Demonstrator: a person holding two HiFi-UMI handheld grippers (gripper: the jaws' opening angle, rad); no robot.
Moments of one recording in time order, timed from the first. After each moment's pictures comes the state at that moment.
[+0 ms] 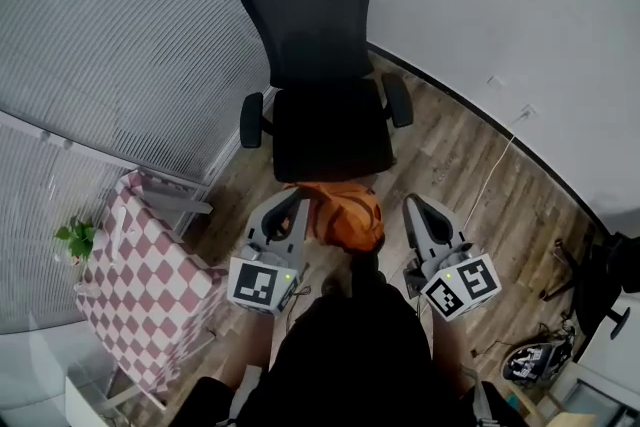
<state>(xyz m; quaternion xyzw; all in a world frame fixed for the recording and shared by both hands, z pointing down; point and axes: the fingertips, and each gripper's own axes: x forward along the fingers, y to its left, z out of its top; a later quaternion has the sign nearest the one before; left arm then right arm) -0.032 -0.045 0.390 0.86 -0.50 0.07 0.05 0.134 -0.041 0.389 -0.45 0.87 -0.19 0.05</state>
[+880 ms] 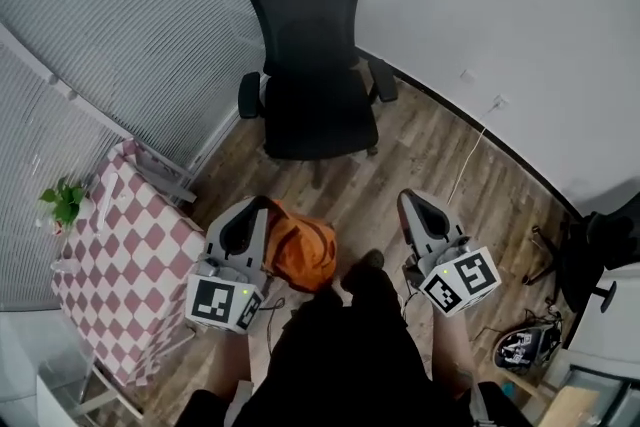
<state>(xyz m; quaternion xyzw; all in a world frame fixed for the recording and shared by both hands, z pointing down) -0.136 0.155 0.351 0.85 -0.53 0.02 0.05 0.078 0.138 0.354 -0.44 0.89 -0.11 0.01</state>
